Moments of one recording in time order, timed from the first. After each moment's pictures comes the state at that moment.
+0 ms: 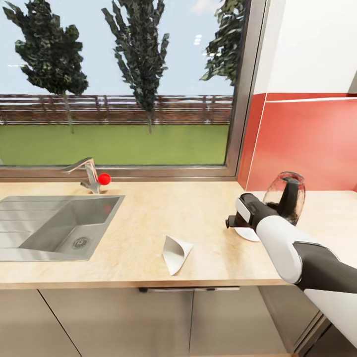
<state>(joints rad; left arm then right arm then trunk) 0.03 0.29 0.03 0.00 0.31 -0.23 -0.12 -1.28 0.01 -0.13 -0.22 0.02 0.91 -0.25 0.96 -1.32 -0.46</state>
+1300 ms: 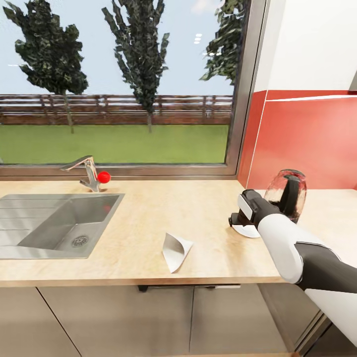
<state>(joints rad) 0.03 0.29 0.03 0.00 0.31 -0.23 -0.12 -1.28 0.01 -0.13 -0.28 0.04 0.99 -0.26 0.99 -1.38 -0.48</state>
